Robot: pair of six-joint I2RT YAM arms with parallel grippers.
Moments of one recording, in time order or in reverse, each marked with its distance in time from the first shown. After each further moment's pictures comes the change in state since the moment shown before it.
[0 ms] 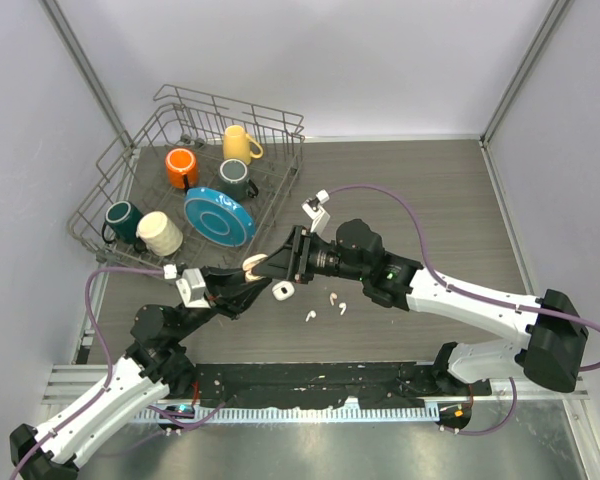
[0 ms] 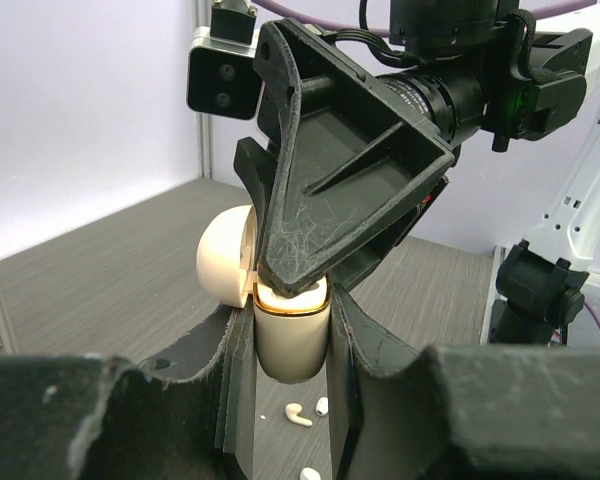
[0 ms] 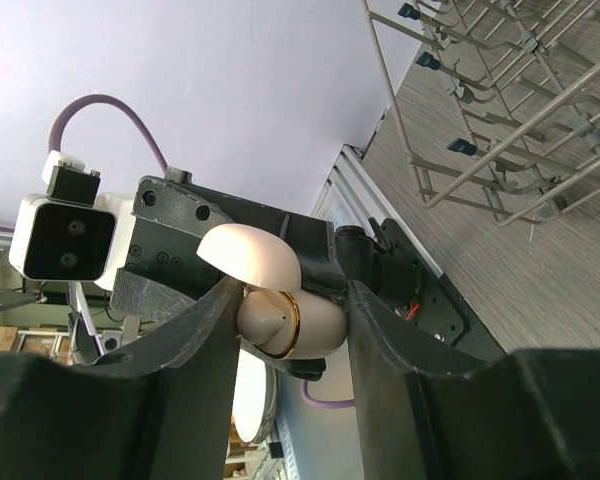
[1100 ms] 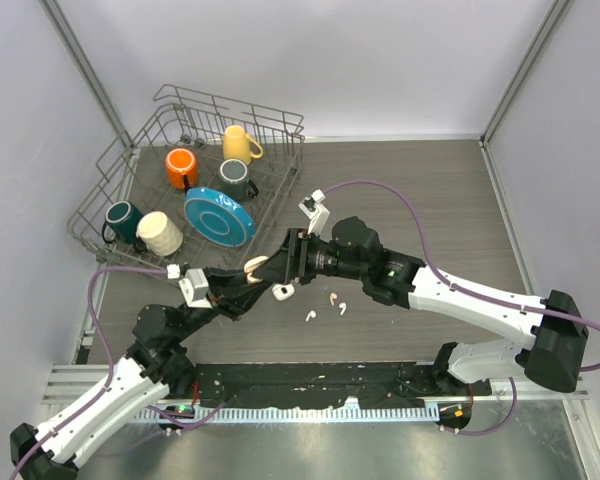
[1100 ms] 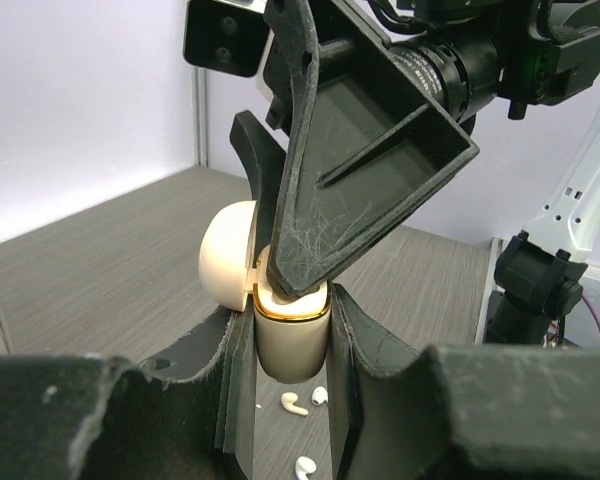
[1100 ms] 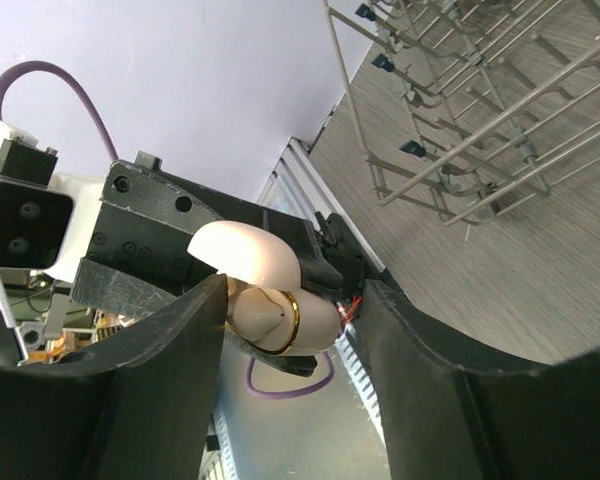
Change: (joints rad) left arm 0.000 0.003 -0.008 -0.015 0.000 -0.001; right arm 0.007 -0.003 0.053 -0.120 0.026 -0.152
